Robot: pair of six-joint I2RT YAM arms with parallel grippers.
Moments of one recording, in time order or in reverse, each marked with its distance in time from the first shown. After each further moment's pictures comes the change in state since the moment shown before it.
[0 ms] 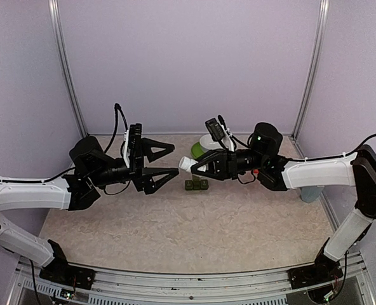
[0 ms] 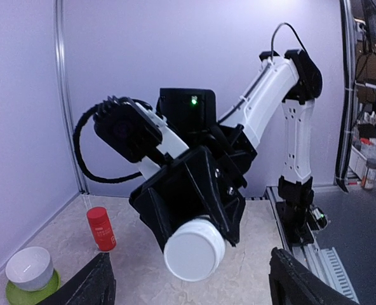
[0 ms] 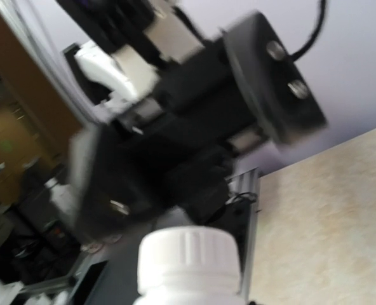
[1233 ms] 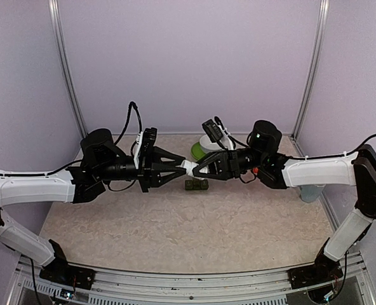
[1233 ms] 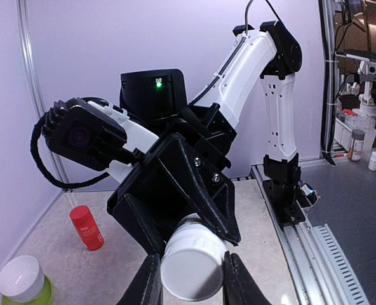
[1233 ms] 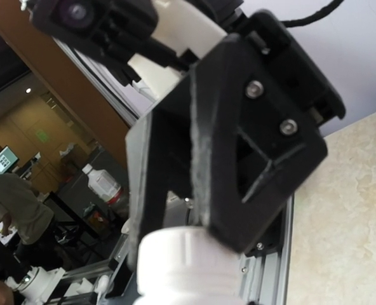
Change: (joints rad) left arm -0.020 0.055 0.112 -0.196 0.108 0.156; right arm 0.001 0.001 0.026 -0.038 -0.096 0.095
